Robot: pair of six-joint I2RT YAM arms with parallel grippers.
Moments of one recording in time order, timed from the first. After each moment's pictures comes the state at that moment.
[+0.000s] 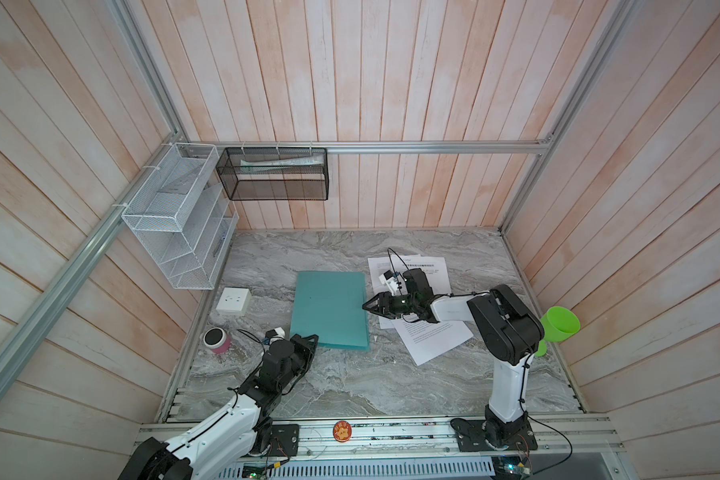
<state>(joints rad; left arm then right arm) -0.49 0.84 0.07 0.34 0.01 -1.50 0.52 1.98 0.98 0.32 -0.79 0.73</state>
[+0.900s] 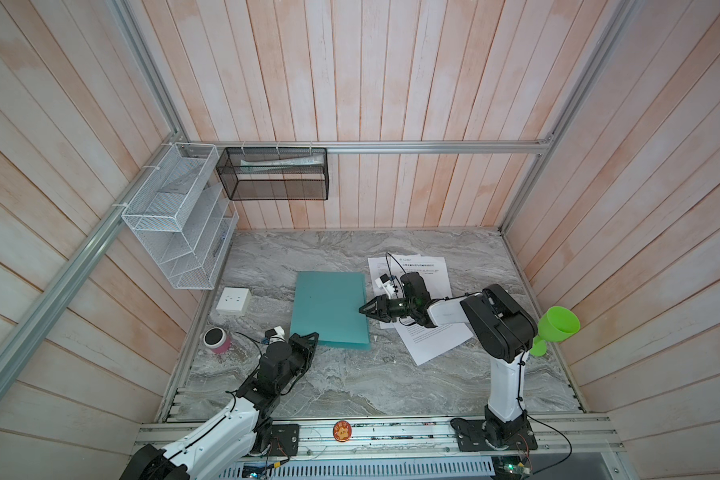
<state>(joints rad) -0.48 0.80 0.05 0.38 0.02 -1.52 0.55 2.03 0.96 0.47 -0.86 0.83</state>
